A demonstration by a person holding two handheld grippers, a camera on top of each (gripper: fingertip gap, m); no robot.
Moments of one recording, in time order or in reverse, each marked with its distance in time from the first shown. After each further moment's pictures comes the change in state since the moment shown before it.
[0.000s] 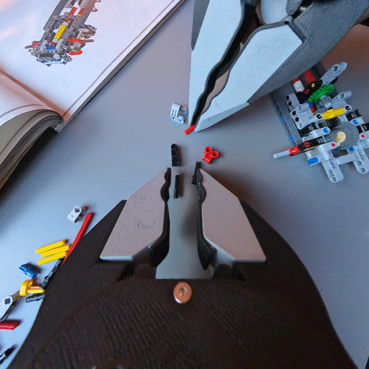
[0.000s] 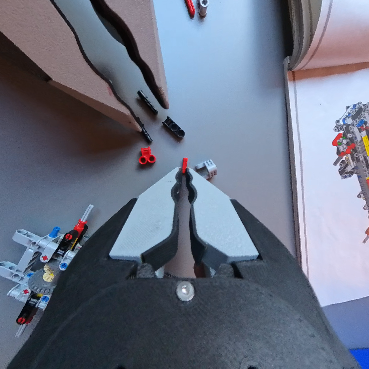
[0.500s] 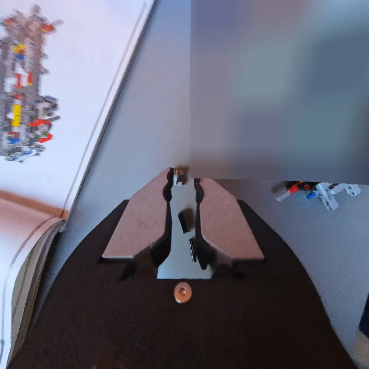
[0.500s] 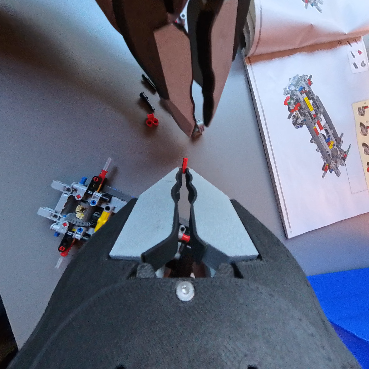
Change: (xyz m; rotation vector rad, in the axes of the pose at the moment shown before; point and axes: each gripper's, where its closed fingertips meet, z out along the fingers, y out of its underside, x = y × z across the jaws) left arm 0.004 -0.055 0.044 -0.207 0.180 0.166; right arm -0.002 0.028 -0.071 0.105 0.091 0.058
